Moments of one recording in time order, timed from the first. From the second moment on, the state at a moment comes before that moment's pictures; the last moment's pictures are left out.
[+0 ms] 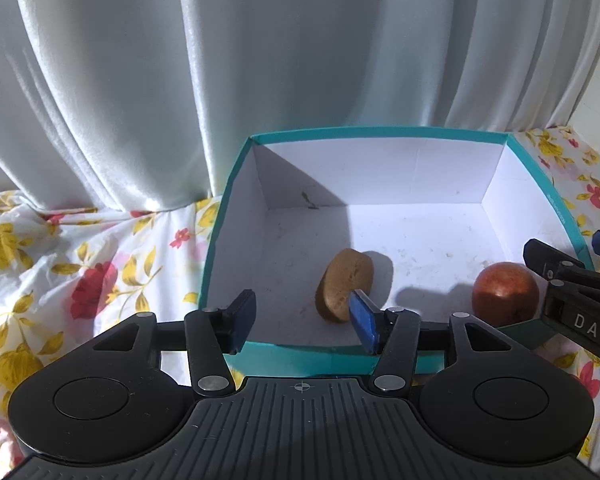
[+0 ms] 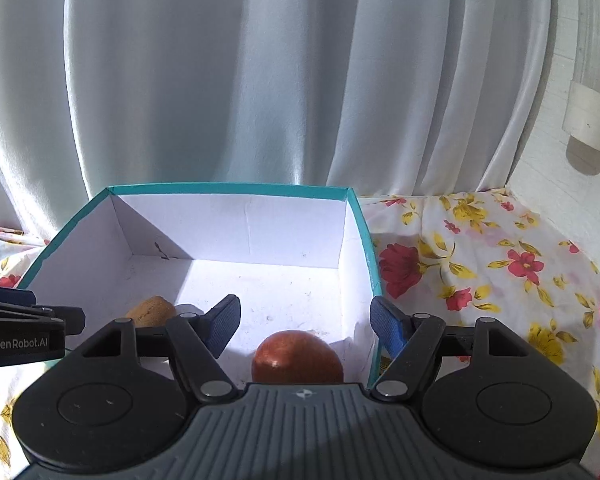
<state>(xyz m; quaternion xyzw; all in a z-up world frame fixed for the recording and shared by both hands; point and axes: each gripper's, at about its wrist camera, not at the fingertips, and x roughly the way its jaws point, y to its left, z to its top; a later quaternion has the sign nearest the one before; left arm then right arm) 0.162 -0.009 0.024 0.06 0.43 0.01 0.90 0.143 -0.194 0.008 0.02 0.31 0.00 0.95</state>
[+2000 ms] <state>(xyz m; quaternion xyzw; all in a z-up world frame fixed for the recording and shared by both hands) 0.099 0.006 -0.064 0.08 0.41 -0.03 0.91 0.048 -0.159 -0.088 -0.02 0.39 0.06 0.92</state>
